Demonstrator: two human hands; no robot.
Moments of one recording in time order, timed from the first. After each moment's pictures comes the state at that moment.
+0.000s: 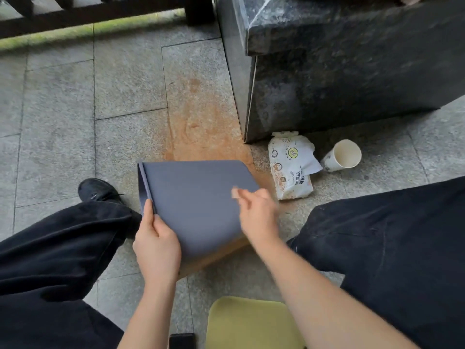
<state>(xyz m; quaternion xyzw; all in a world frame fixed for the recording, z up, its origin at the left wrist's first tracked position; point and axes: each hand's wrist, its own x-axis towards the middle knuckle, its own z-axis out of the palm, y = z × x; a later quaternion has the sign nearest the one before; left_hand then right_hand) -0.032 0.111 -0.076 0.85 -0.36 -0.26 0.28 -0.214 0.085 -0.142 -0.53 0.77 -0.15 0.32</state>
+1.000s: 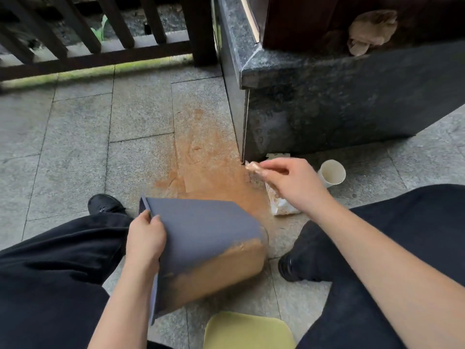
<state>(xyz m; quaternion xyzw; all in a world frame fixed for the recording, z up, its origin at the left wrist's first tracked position) 0.001 0.091 -0.060 0.83 -0.34 -0.36 0.26 -0.296 0.043 0.006 -0.53 0.68 -0.26 0.44</state>
